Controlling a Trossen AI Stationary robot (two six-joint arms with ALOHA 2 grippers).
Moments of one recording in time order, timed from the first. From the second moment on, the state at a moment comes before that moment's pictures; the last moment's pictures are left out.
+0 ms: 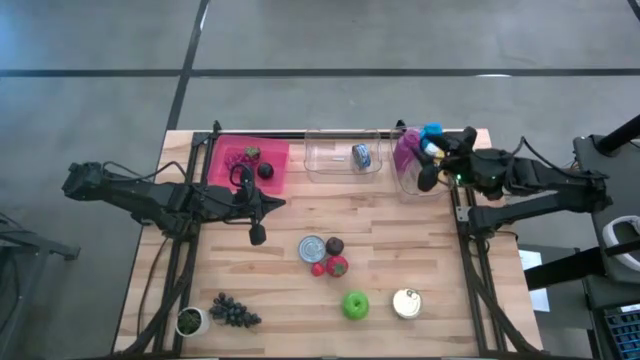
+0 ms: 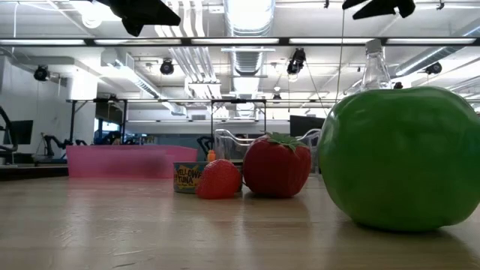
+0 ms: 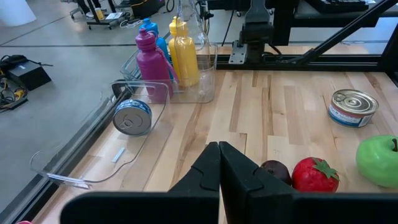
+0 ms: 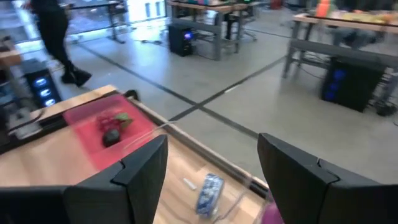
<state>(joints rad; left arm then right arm) -0.20 0.99 0.78 -0.19 -0.43 -0.05 0.04 0.77 0.98 -0.54 0.81 0.28</state>
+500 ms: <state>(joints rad) -0.20 0.99 0.78 -0.19 -0.43 -0.05 0.32 0.83 0.98 -0.45 0.80 0.13</state>
